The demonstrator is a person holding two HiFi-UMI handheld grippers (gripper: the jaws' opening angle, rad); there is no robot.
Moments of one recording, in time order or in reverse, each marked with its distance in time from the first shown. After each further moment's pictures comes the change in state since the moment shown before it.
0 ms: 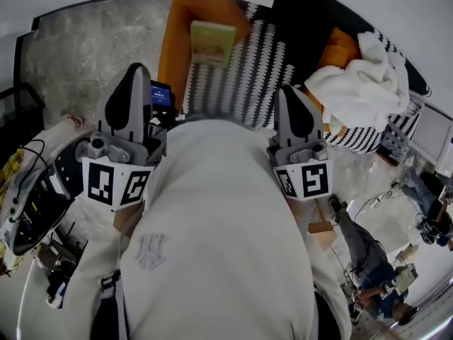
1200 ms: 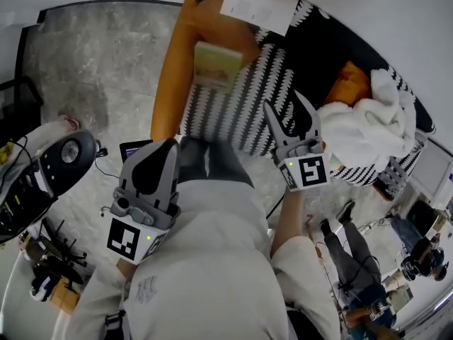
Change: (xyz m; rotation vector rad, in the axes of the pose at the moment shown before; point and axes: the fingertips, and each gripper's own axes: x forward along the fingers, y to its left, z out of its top) left arm 0.004 -0.035 -0.072 -0.018 0.181 -0.052; right arm 0.096 -0.062 -0.095 -0.064 0.147 0.170
